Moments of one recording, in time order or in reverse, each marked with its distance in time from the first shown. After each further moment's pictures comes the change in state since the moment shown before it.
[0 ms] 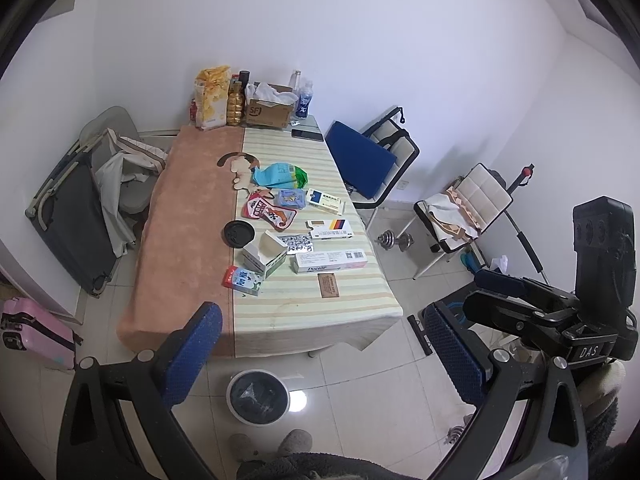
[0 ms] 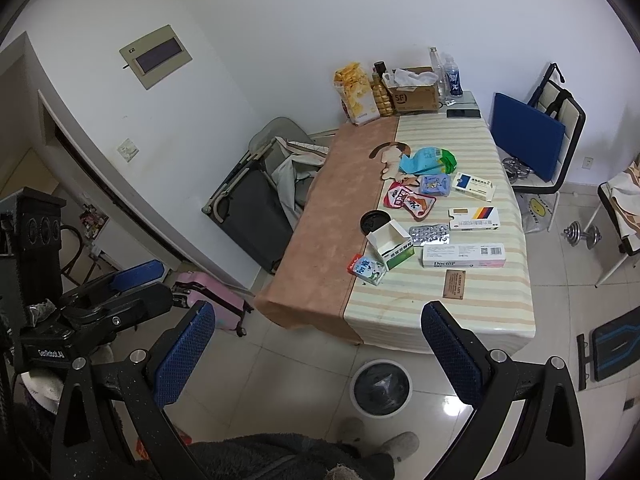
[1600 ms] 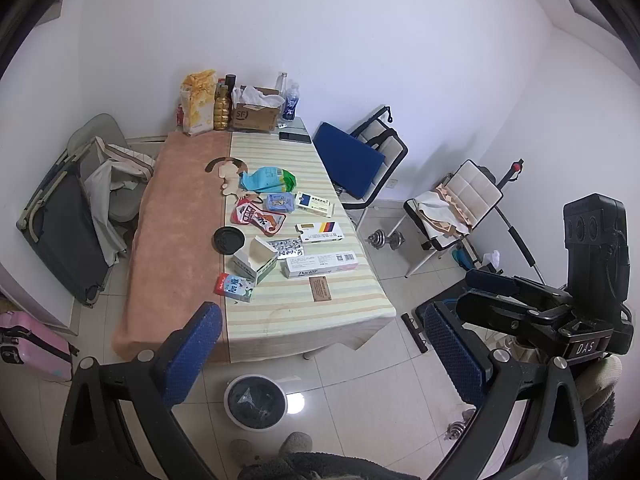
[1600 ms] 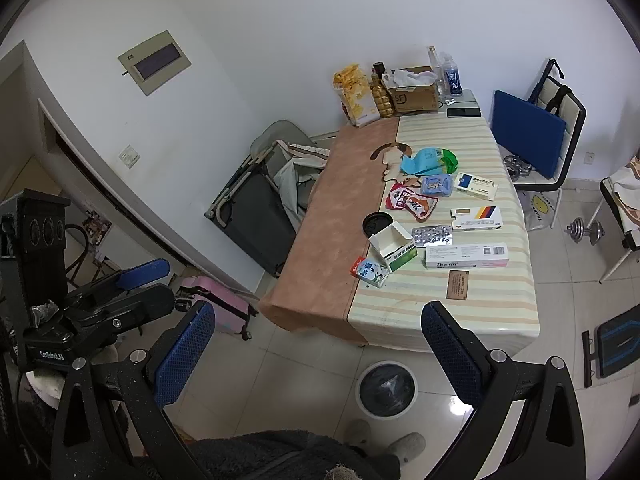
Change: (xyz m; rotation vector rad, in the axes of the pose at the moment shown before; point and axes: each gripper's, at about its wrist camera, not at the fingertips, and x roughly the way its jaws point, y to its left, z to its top) left arm 0.005 -0.009 0.012 0.030 -0.002 -0.026; right arm -0.002 0.001 0.004 0.014 -0.002 0.012
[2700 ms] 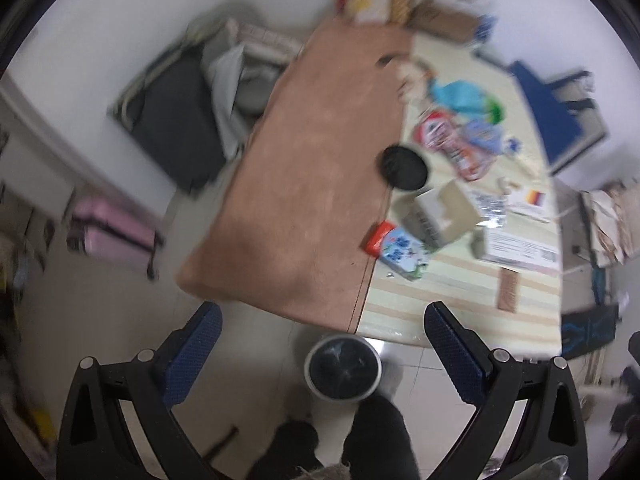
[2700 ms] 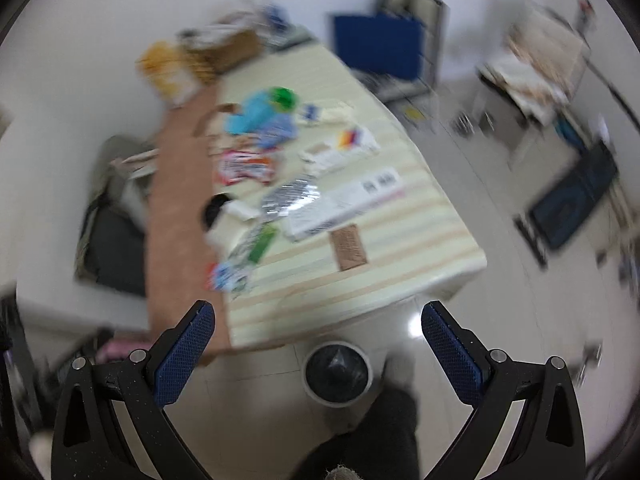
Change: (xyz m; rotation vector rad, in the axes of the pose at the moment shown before) left arm 0.246 0.149 -0.014 -0.348 0.324 0.545; right arm 0.168 -0.168 0.007 0.517 0.131 -0.438
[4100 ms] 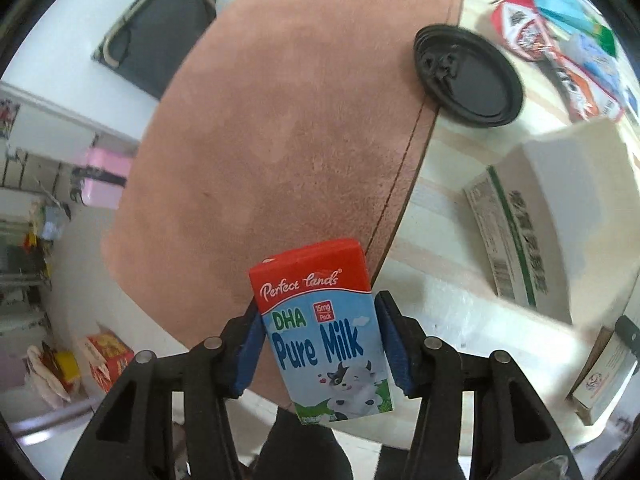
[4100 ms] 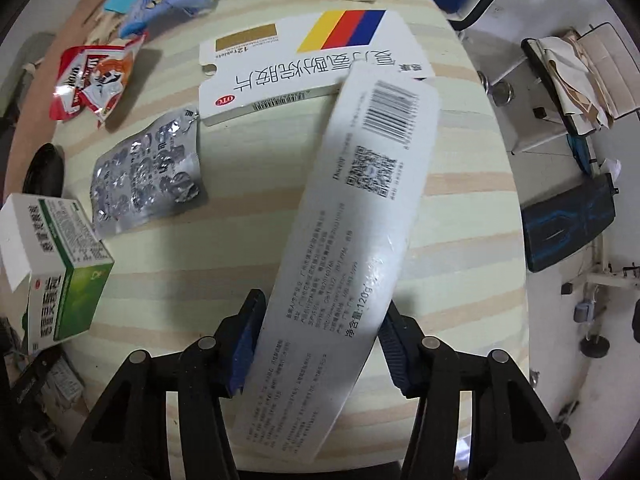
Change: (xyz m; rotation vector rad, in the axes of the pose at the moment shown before) left arm 0.141 -0.071 -0.018 -0.037 0.220 0.184; right arm 0.303 0.009 0.075 -0.257 0.305 -0.241
